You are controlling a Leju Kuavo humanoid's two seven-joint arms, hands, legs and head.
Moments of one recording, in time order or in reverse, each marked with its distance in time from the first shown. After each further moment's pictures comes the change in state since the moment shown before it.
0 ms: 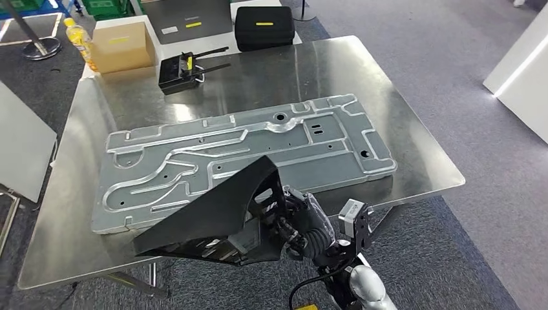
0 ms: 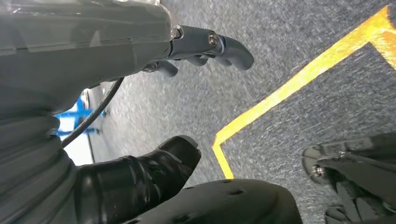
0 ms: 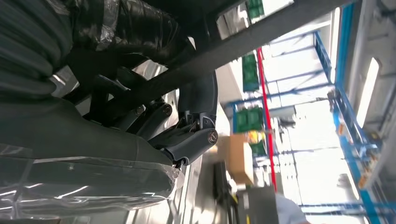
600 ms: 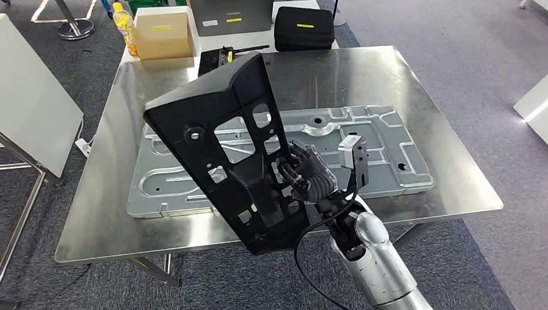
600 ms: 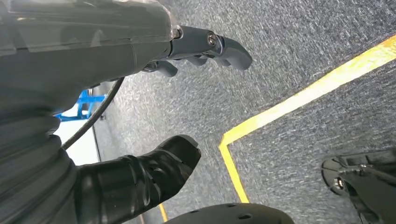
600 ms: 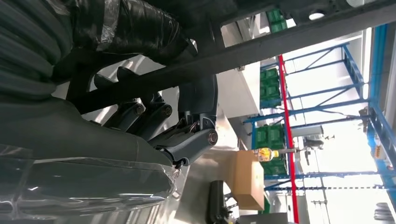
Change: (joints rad) left arm -0.012 -0.002 -0.021 0.000 -0.018 -0.018 0.016; right arm -0.289 -0.008 -0.047 0.161 -0.156 -0.013 0.183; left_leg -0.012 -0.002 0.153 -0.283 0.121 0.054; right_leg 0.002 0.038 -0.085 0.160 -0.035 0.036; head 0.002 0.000
